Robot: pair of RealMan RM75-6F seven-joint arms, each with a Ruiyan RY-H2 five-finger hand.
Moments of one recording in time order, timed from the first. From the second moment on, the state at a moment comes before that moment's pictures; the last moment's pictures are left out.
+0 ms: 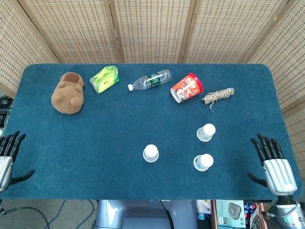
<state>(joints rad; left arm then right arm) -0.07 -1.03 -0.01 -1.79 1.49 1.50 0.12 0.13 -1.11 0.00 -1.66 -1.61 1.50 0.00</state>
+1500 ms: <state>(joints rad) -0.10 -1.02 -0.05 -1.79 1.38 1.42 0.11 0.50 -1.28 0.05 -1.53 -1.61 1.07 0.12</state>
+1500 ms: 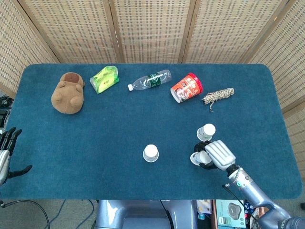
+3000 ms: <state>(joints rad) -0.13 -0.99 -0.05 -1.80 1.35 1.34 0.05 0.84 -1.45 0.14 -1.42 -1.10 0.81 -0.48</state>
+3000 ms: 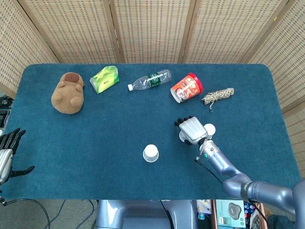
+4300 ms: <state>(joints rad) -0.14 -0.98 -0.04 -1.80 1.35 1.33 0.04 0.85 -1.44 0.16 -1.66 -1.25 0.76 -0.11</state>
